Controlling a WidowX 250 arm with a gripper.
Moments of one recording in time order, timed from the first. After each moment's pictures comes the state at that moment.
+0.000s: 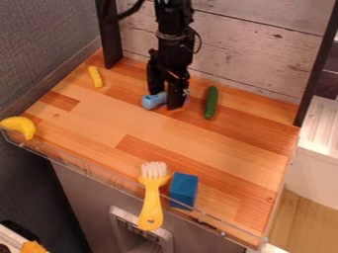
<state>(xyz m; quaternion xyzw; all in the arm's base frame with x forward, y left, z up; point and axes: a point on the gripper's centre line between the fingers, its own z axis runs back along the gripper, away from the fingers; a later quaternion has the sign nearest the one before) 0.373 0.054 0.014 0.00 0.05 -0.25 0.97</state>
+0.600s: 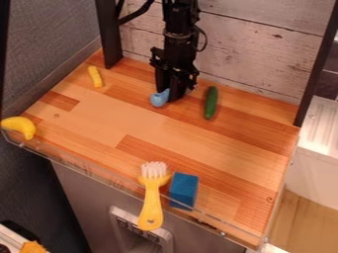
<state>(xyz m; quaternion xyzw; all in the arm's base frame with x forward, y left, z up) 0.392 0.052 0.008 0.01 0.04 -0.15 0.99</state>
